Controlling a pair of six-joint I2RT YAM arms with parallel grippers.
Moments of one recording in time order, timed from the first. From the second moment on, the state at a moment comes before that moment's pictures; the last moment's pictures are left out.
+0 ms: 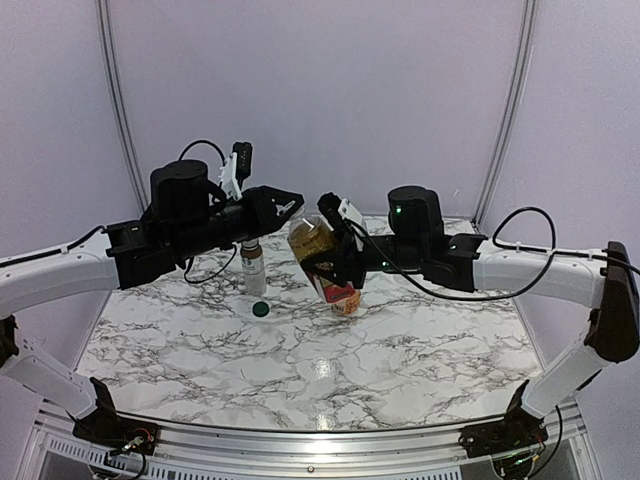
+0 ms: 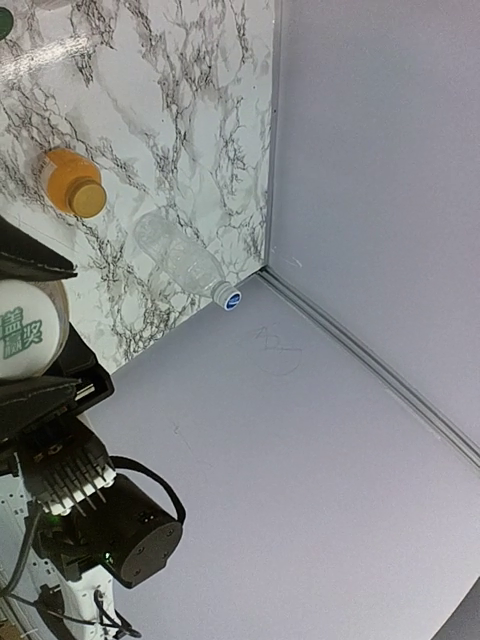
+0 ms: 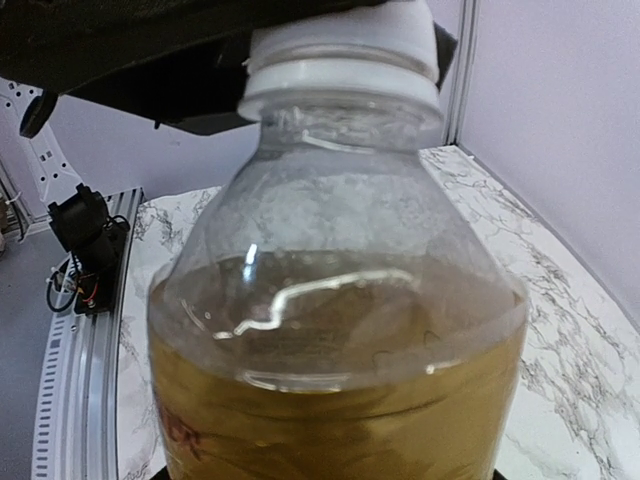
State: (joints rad) left arm -0.92 1.36 1.16 0.10 -0.04 -0.69; right arm 0.84 1.51 1.12 0.08 -0.45 -0.09
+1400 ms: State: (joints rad) left arm -0.82 1.28 1.14 0.16 0.72 -0.25; right arm 0.80 1.51 1.10 0.17 -1.11 0.02
